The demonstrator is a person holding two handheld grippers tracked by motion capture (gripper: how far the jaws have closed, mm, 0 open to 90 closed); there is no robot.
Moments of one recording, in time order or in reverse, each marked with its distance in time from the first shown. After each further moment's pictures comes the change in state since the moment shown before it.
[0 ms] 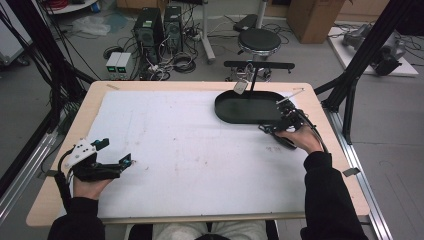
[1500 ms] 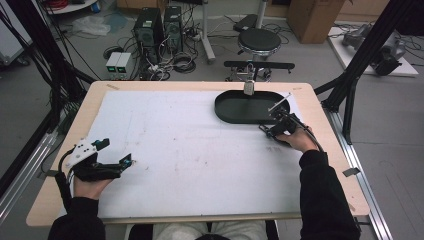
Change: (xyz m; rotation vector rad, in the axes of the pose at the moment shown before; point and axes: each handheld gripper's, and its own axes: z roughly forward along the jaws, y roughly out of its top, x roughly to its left) left arm -0.001 0.000 0.001 0.003 -0.002 -0.005; right arm 0.002 0.000 0.028 0.153 -0.045 -0.089
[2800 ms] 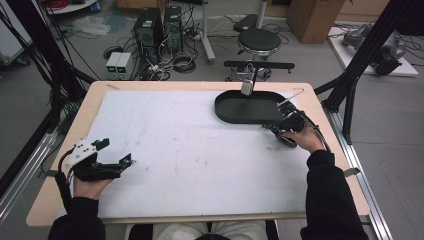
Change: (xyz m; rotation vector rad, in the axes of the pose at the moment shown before) left arm 0.000 0.000 0.000 0.000 0.001 -0.001; right arm -0.007 -0.010 -0.032 -0.136 0.076 0.056
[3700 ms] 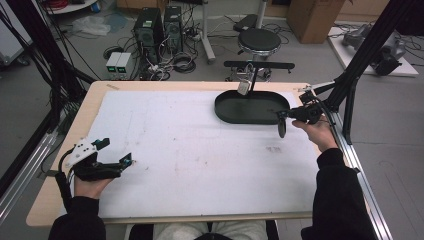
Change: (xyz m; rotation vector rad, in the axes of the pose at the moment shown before) left arm 0.001 0.000 0.001 -0.007 -0.003 -0.002; right arm -0.008 0.000 -0.060 -0.285 0.115 0.076
